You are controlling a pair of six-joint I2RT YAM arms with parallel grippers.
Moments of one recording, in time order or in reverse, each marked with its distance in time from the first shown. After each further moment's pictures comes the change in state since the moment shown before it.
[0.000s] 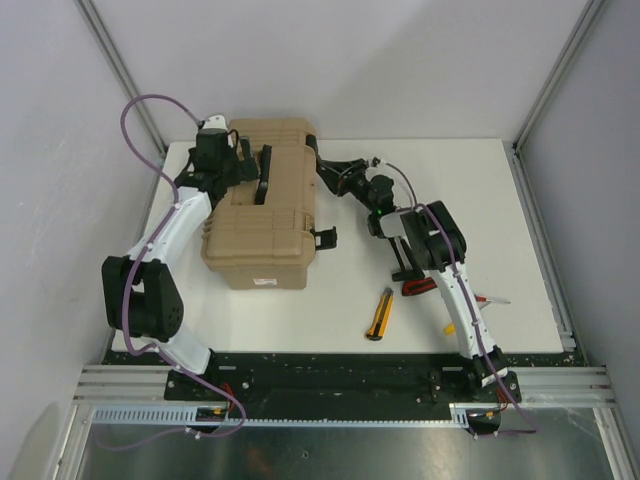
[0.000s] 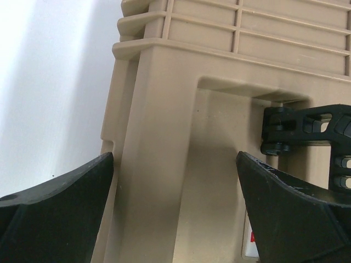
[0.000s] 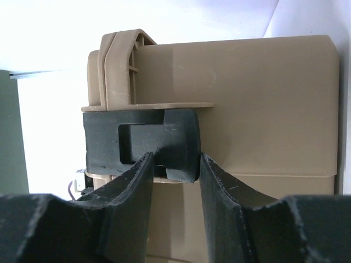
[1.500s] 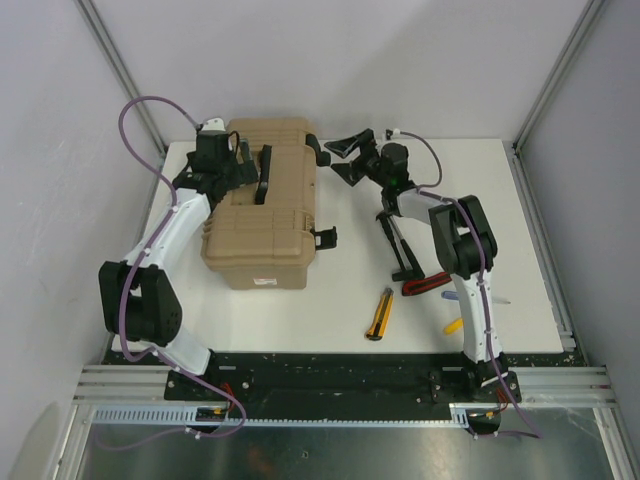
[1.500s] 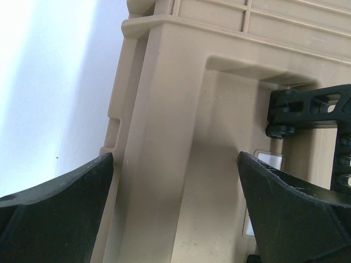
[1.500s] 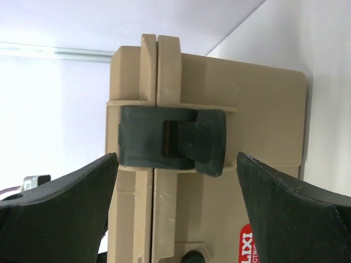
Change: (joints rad) left arm -0.011 -0.032 0.000 -0.069 -0.037 -0.031; right arm -0.055 -0.343 -0.106 -0.482 -0.032 -0.446
